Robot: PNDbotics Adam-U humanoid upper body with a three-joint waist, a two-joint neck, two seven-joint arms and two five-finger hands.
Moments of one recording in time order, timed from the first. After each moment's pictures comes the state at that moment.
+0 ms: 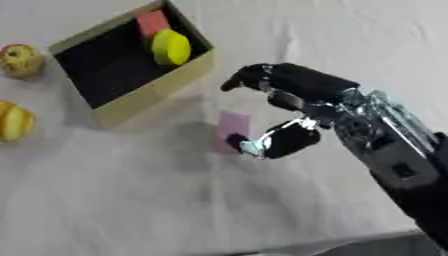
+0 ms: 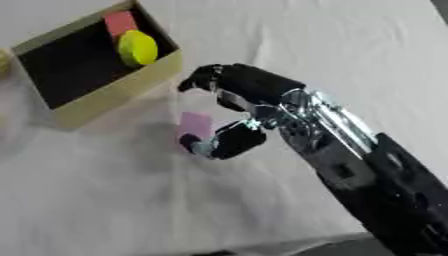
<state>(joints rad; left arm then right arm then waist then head) -0.43 0.63 -0.04 -1.98 0.02 -0.19 0.46 -0.62 -0.48 0.48 -1.86 0.72 0.17 0.56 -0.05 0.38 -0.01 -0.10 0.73</state>
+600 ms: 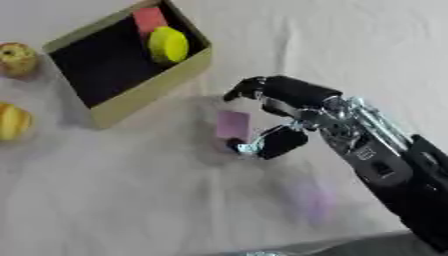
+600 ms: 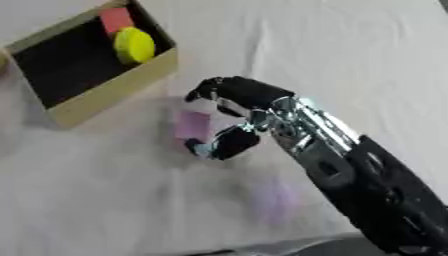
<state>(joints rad) -0.43 0.62 -0.05 -1.98 0.02 -0.19 0.46 -0.62 -0.46 0.49 -1.76 0.72 0.16 0.56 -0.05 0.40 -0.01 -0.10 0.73</state>
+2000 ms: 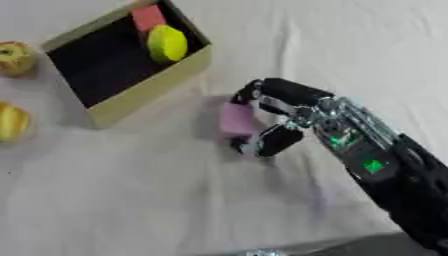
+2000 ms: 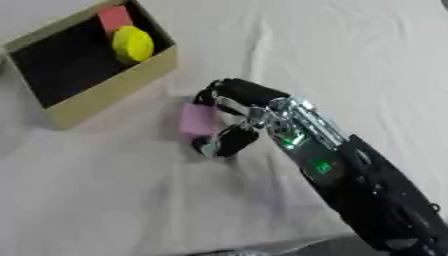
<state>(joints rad) -0.44 0.62 -0.05 -1.98 0.02 -0.19 0.46 -0.64 -0.44 0.46 -1.73 0.65 0.15 0.50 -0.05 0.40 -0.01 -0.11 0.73</state>
